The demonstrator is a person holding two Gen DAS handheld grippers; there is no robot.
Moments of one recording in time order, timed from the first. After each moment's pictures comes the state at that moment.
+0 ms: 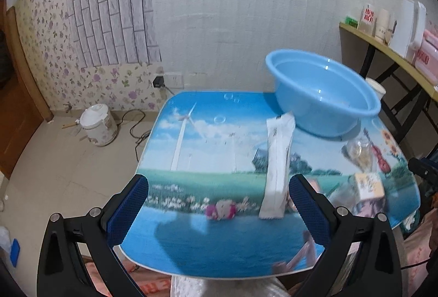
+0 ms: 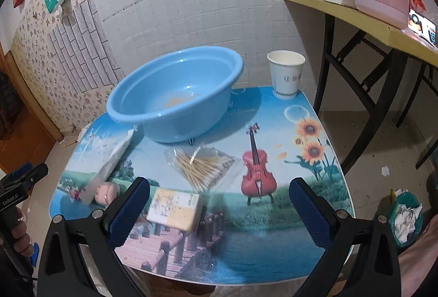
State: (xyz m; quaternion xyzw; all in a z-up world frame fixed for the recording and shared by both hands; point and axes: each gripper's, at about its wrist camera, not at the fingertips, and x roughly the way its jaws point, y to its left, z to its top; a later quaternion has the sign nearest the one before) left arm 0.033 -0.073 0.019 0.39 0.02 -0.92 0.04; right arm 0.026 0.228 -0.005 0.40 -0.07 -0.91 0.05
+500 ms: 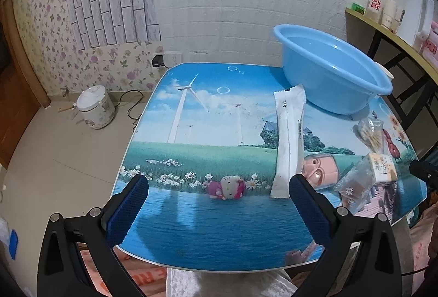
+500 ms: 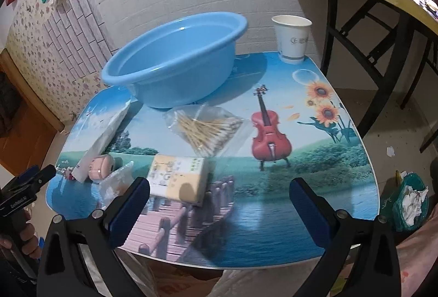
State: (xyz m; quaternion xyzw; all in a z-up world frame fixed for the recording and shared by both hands) left arm 0.029 -0.080 -0.016 0.43 0.03 -0.90 0.04; right arm 0.029 0.211 -0.036 0.44 -0.08 -0.89 0.06
